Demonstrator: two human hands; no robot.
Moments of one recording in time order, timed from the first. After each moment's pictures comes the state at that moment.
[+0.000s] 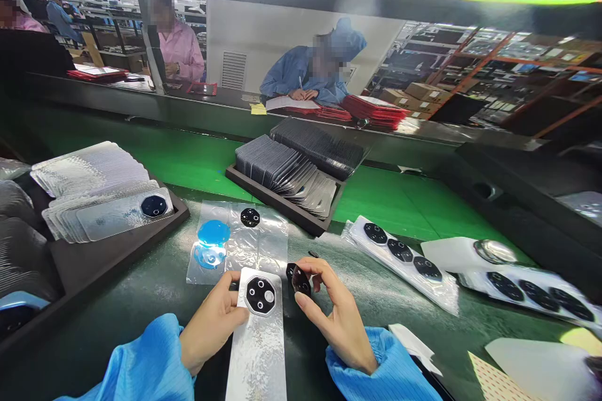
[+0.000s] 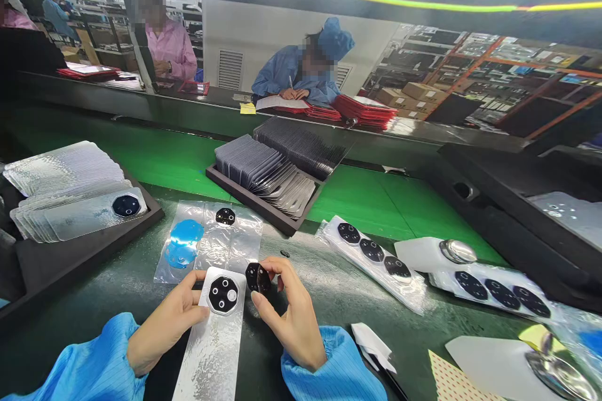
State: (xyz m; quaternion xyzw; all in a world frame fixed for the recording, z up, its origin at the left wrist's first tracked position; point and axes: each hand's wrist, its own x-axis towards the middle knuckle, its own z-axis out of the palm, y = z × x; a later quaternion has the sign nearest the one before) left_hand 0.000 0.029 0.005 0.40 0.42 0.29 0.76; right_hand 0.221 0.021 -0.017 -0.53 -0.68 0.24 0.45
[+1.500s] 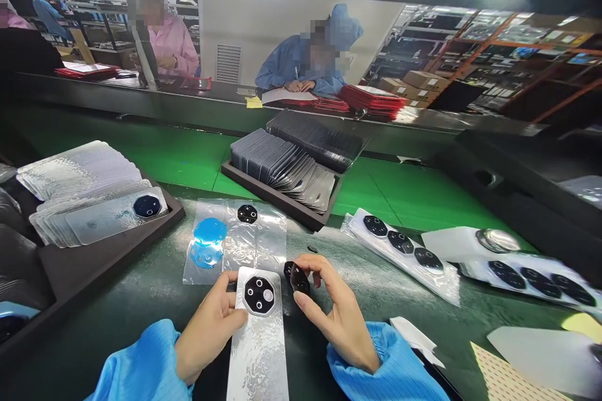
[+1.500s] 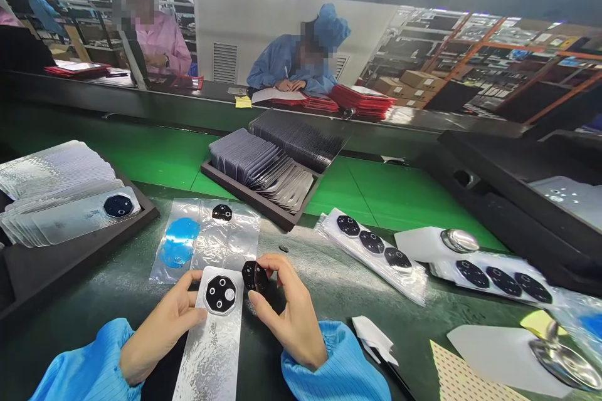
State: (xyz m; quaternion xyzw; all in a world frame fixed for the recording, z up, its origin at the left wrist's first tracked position) left_hand 0.003 0.027 -0.004 0.41 0.40 0.30 0.76; right_hand 0.224 0.020 -0.018 -0.51 -0.69 0.24 0.44
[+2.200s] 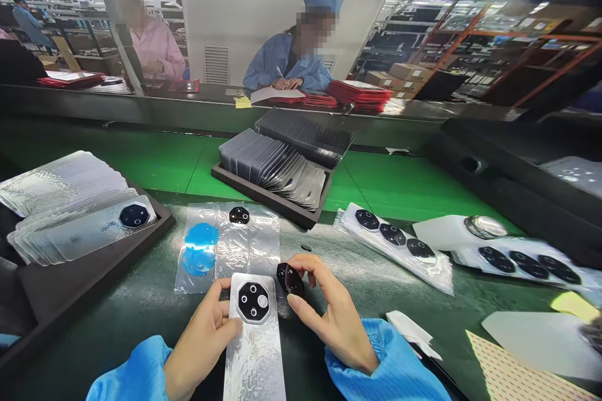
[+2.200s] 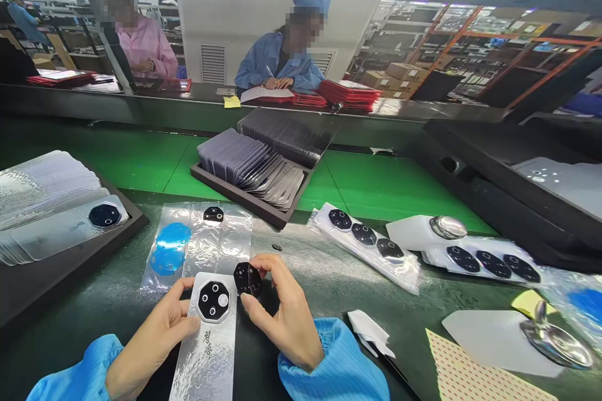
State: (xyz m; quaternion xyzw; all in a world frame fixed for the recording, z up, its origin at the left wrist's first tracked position) left_hand 0.004 0.028 -0.001 0.39 0.43 0.28 0.77; right_hand 0.225 0.022 -0.018 -0.52 -0.68 0.27 0.45
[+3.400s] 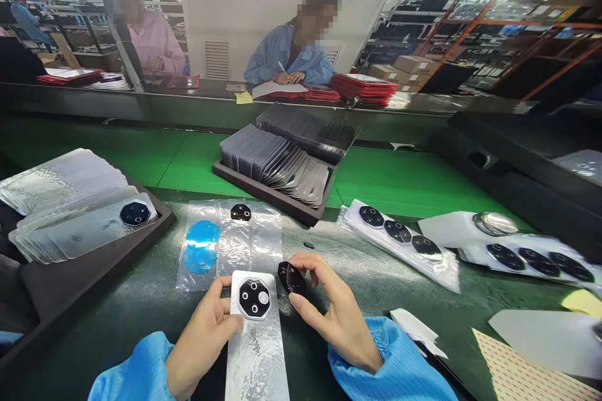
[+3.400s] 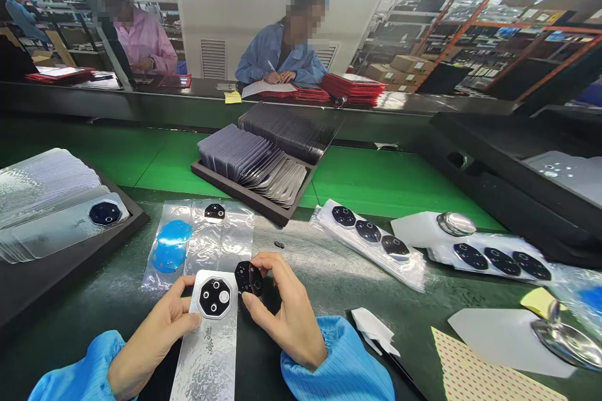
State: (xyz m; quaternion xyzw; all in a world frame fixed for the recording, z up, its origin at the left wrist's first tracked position) left_hand 0.004 0.029 0.005 0.38 0.45 0.27 0.76; right_hand 0.225 0.021 -0.015 -0.52 -0.69 0.26 0.43
